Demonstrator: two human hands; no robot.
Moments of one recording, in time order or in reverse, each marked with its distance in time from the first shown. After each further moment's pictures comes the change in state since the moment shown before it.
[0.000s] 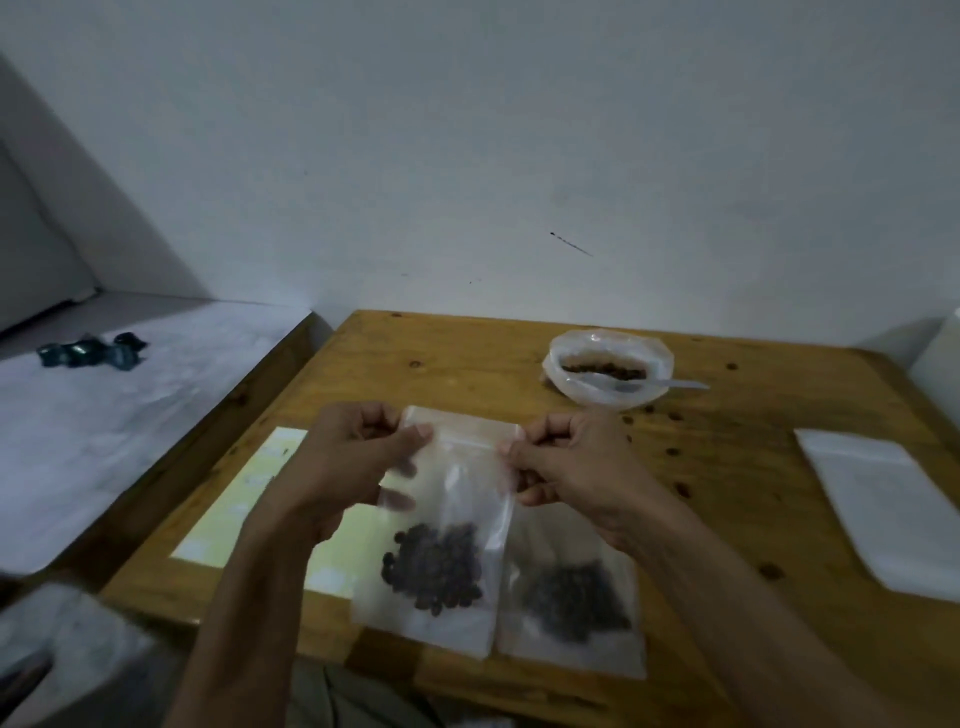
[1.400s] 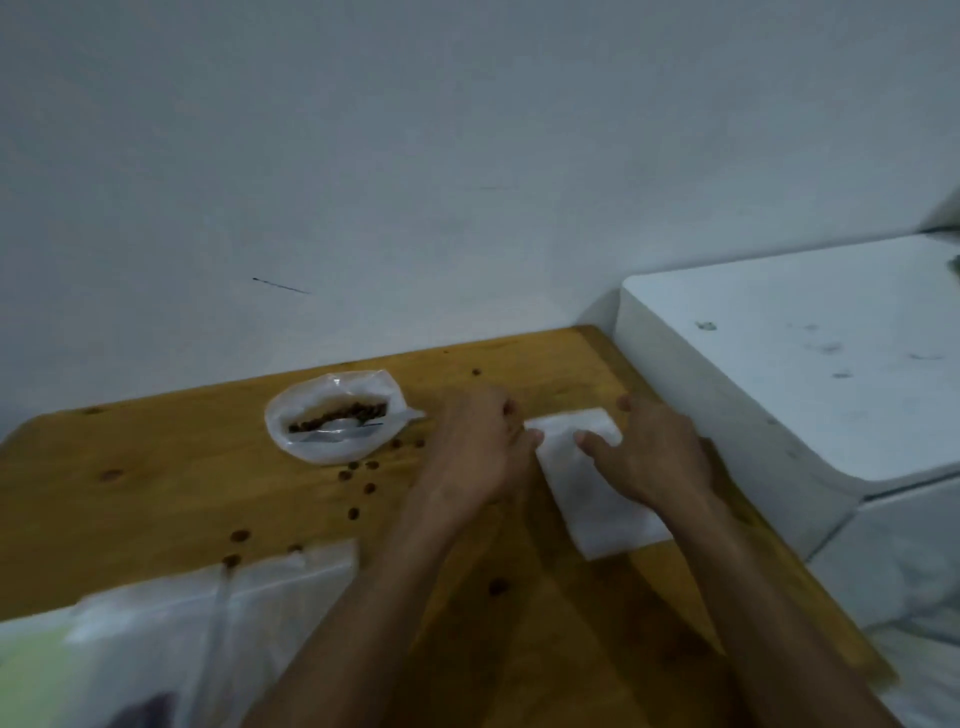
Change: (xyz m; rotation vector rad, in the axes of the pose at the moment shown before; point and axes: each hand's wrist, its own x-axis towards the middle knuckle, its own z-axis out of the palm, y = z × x) left_hand 0.026 0.072 0.325 0.701 -0.302 0.504; right_hand -0.049 0.052 -0.274 -0.857 0.768 0.266
